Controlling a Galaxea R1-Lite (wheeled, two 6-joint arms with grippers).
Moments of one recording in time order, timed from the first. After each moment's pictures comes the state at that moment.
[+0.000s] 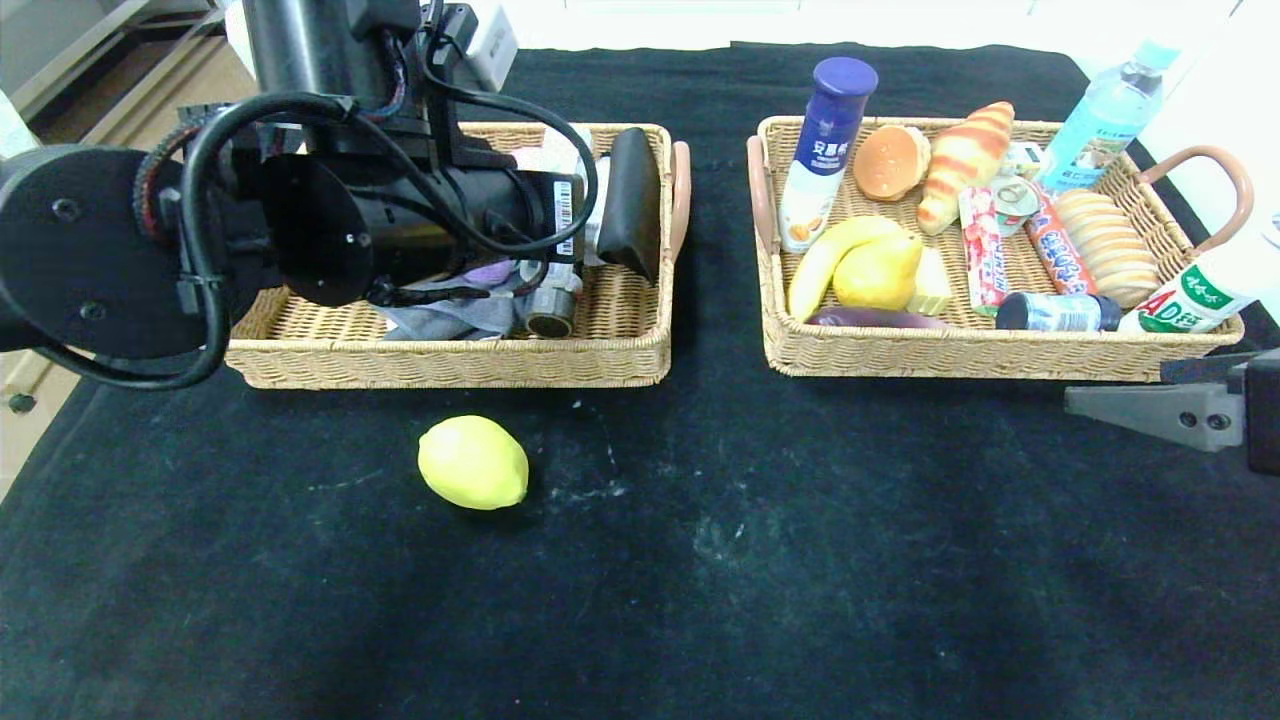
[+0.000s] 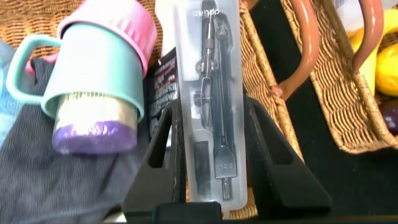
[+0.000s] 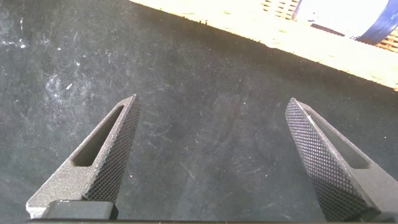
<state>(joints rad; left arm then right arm) -0.54 1.77 -1.56 -0.10 0.29 -0.01 0.19 1.26 -1.11 0.28 0.19 -0.05</state>
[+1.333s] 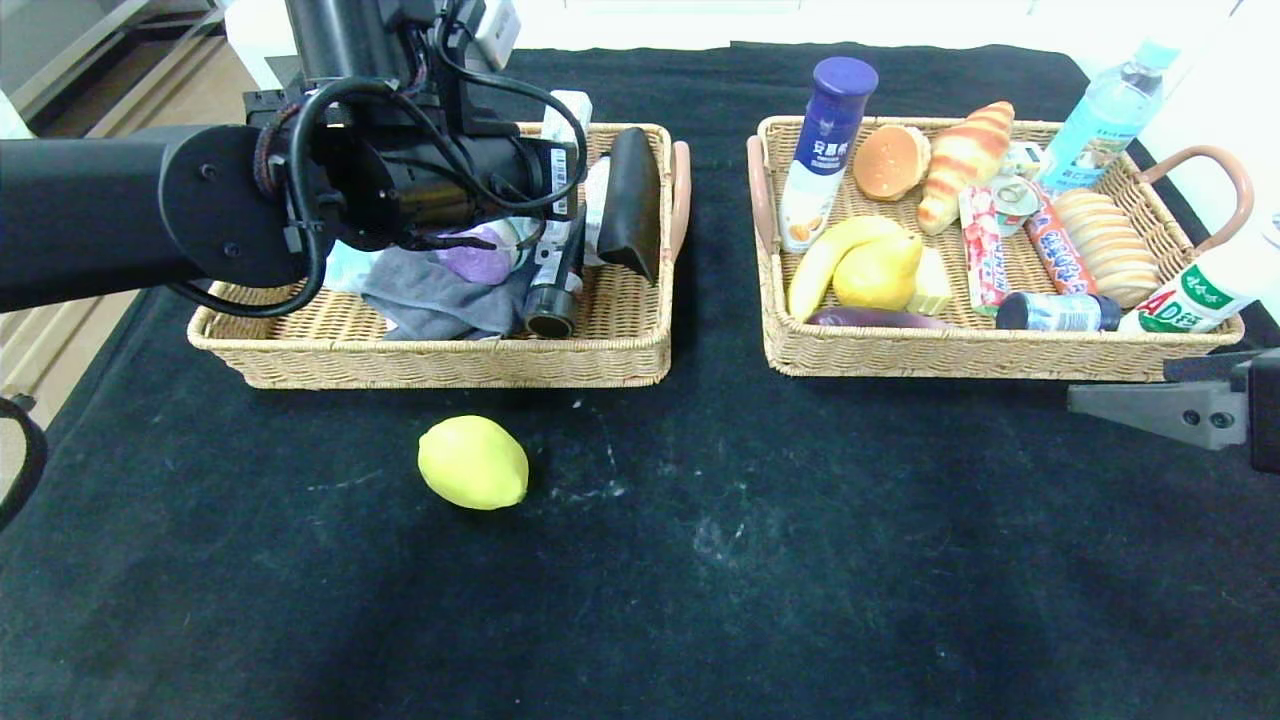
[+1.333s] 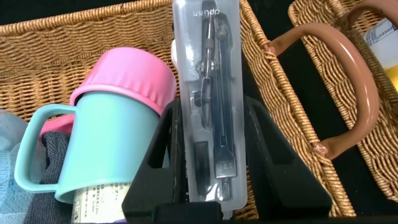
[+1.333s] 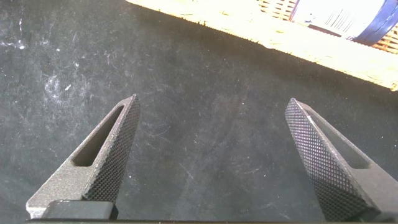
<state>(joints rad) -0.43 1.92 -1.80 -0.10 0.15 0.06 0.18 1.26 -1.11 0.28 0.19 -0.05</state>
